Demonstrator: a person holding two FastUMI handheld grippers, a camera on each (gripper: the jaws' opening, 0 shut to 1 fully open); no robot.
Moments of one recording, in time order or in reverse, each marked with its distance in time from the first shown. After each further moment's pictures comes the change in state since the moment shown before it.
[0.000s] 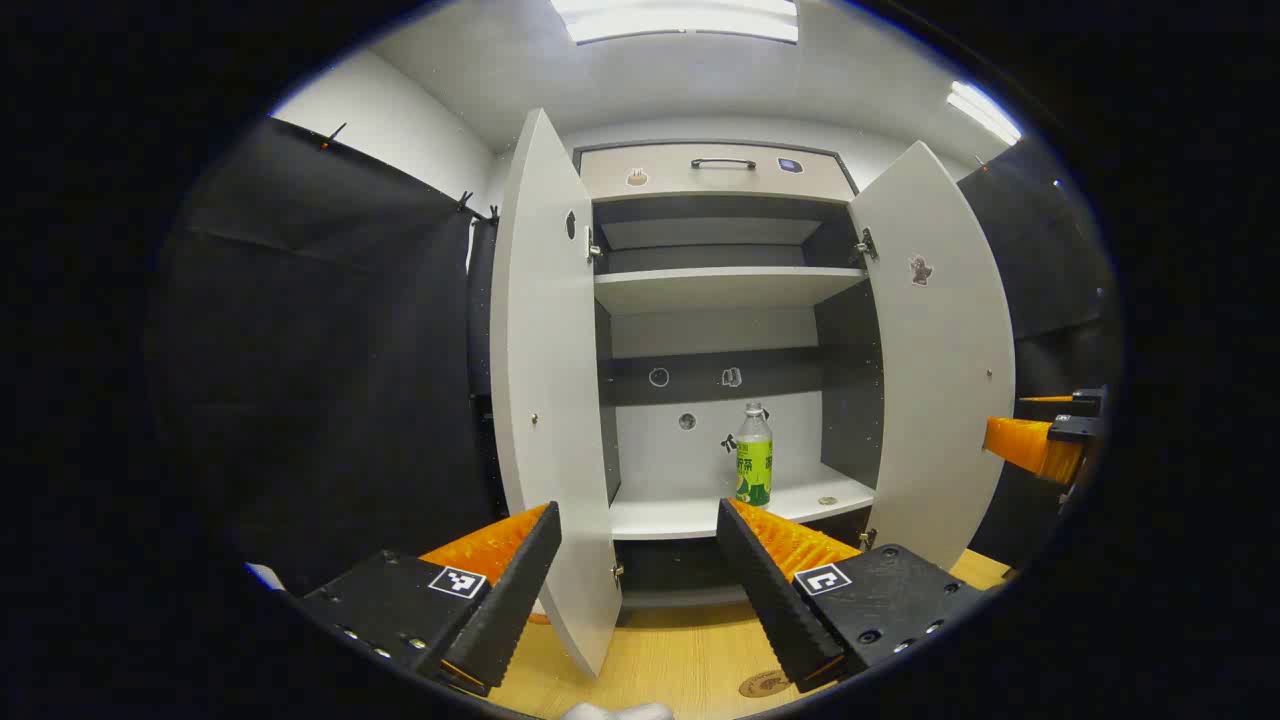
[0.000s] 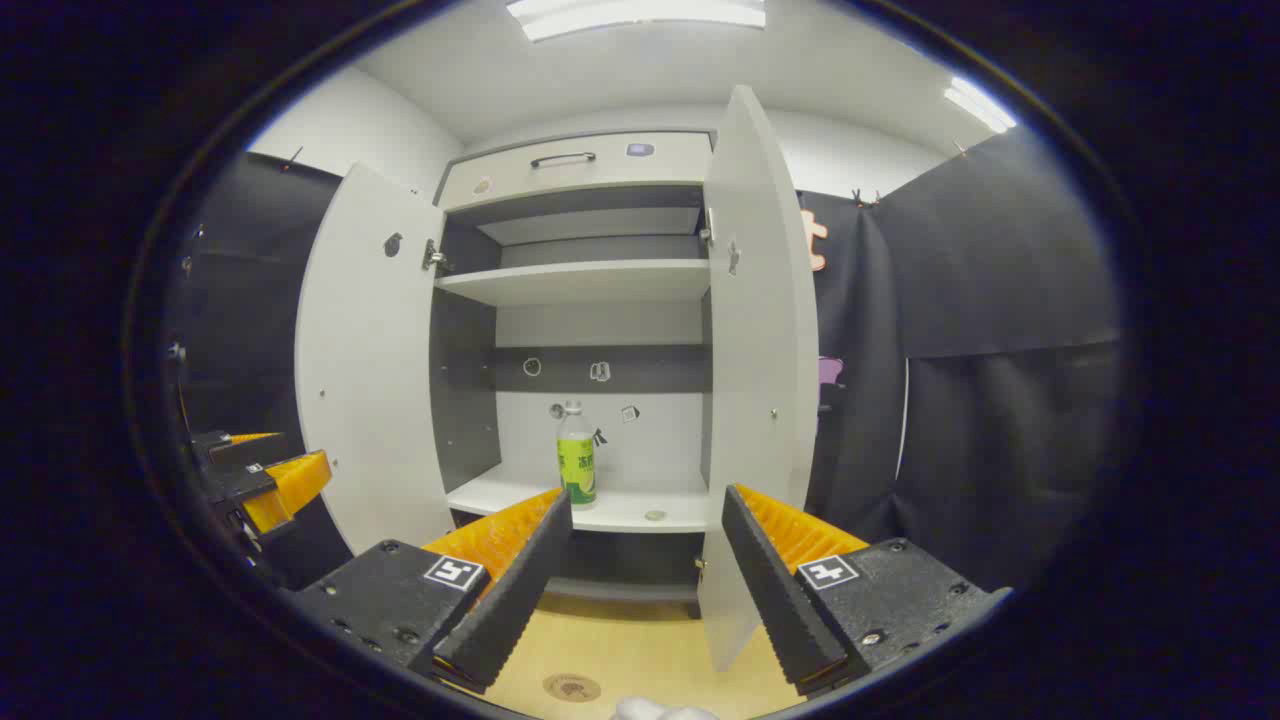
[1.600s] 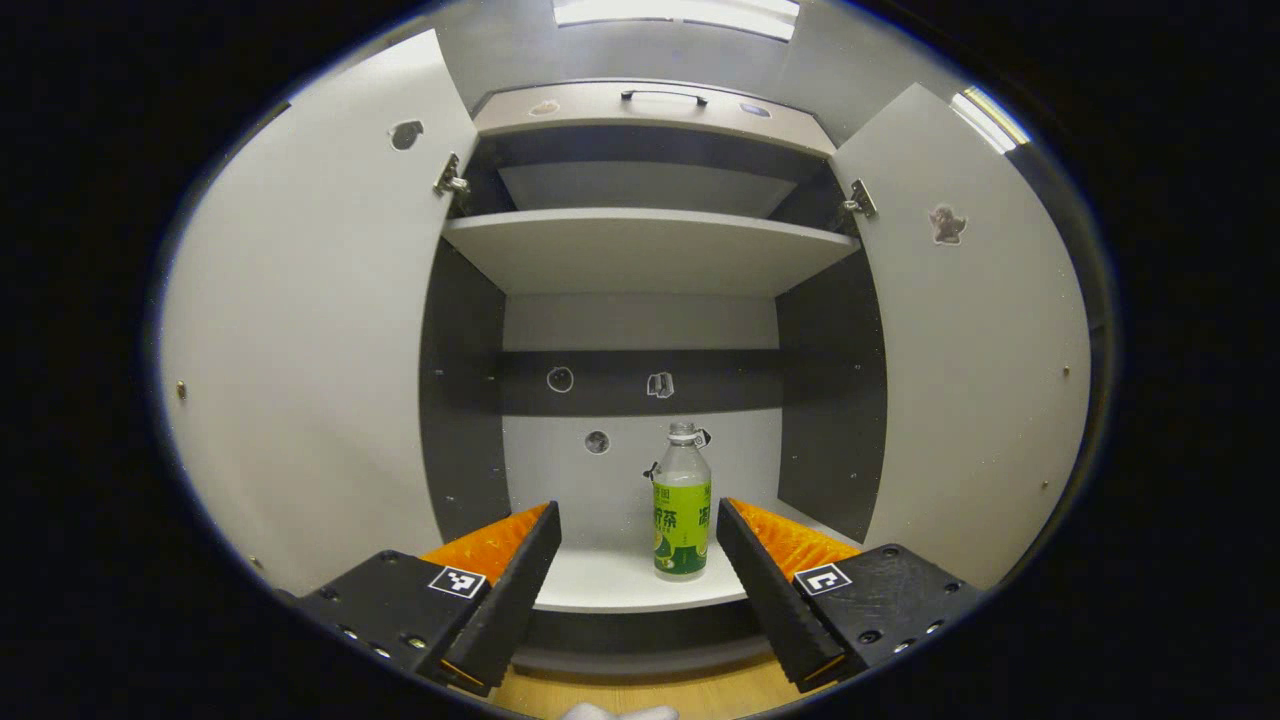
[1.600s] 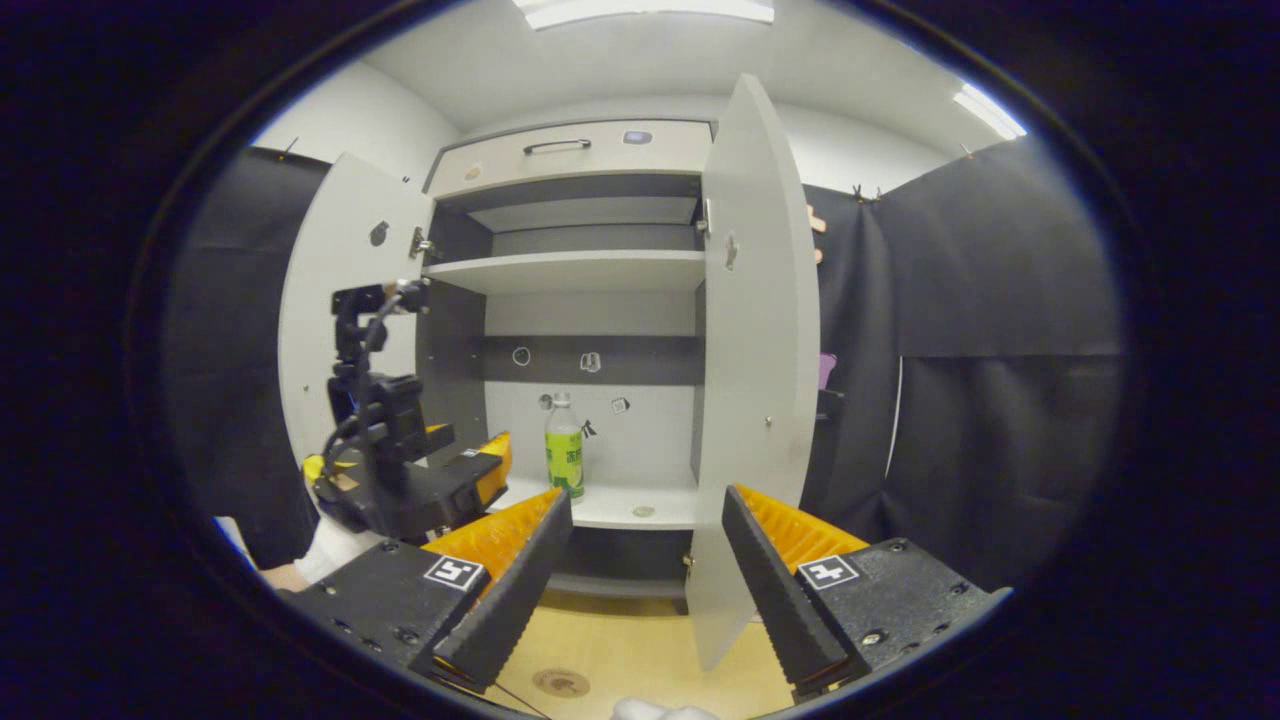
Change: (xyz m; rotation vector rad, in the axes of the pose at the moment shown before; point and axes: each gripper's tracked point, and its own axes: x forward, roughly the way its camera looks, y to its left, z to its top) left arm 0.226 -0.128 -0.025 -0.054 -0.040 -0.160; right arm 0.009 -0.011 0.009 -0.019 0.052 -0.037
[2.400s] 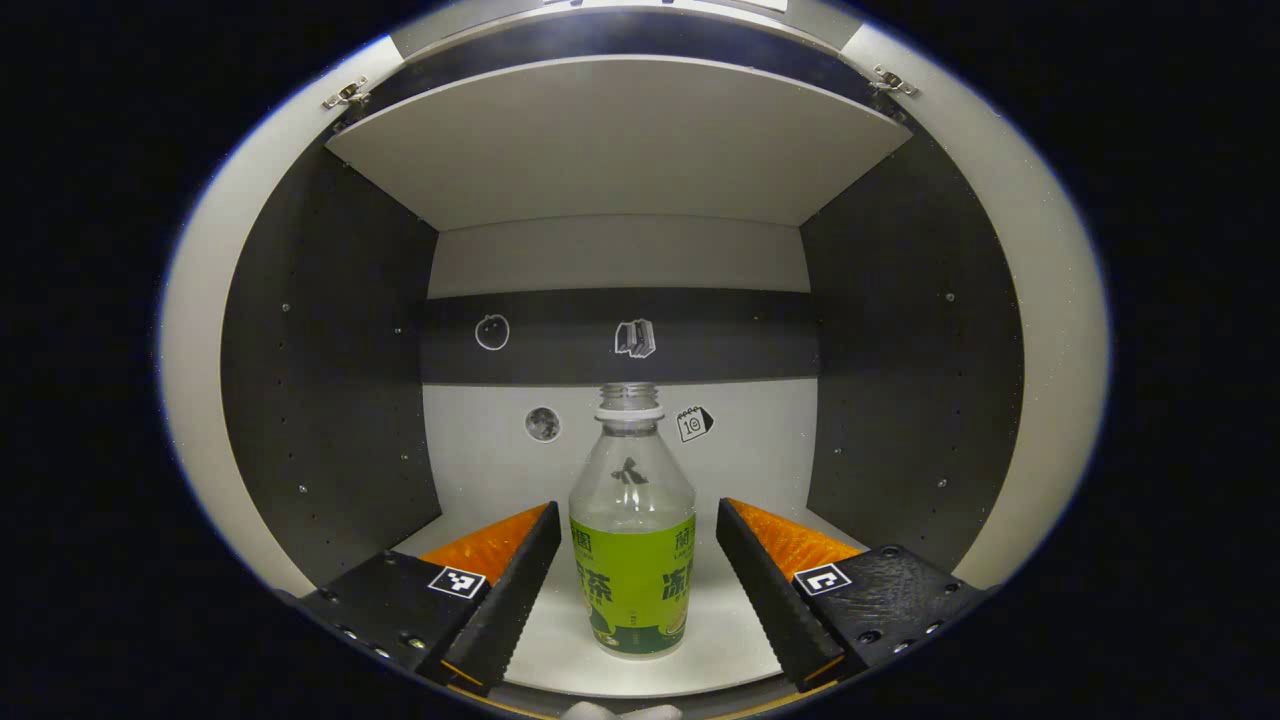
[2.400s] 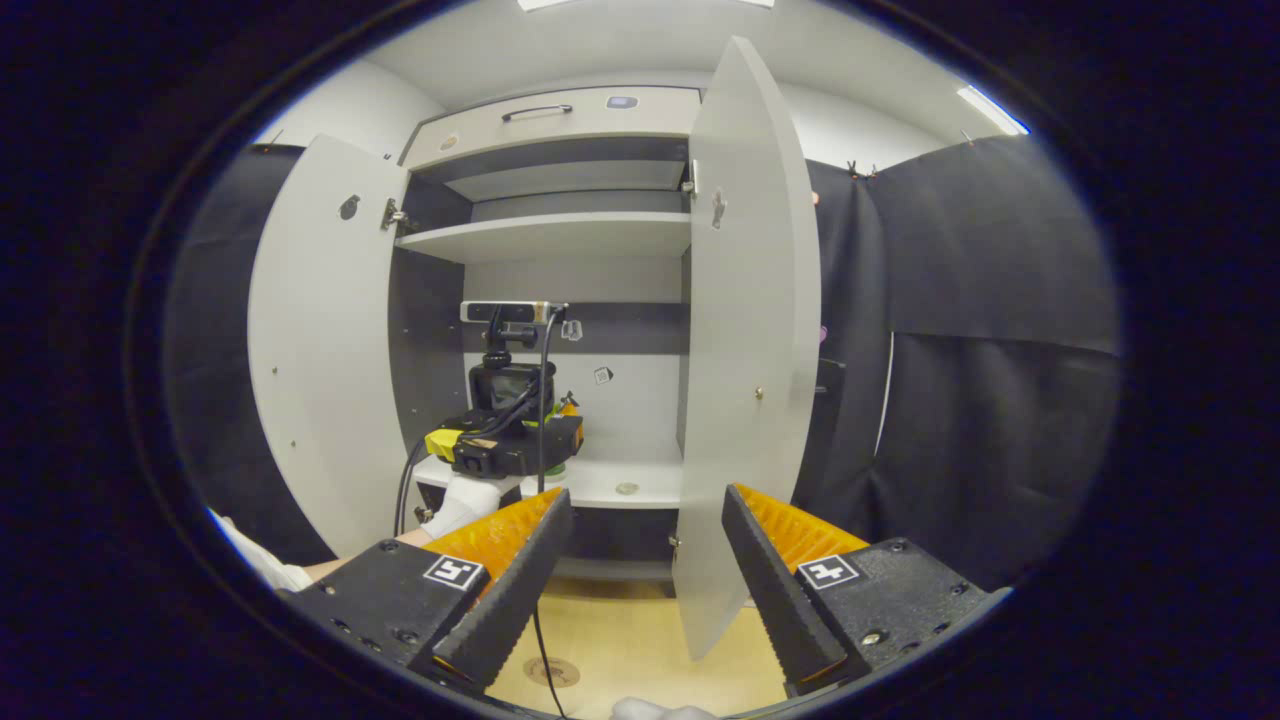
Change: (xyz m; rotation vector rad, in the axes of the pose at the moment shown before) left arm 0.149 -0.033 -0.051 0.004 0.059 0.041; right arm 0.025 -0.009 -0.019 0.002 0.099 -0.024
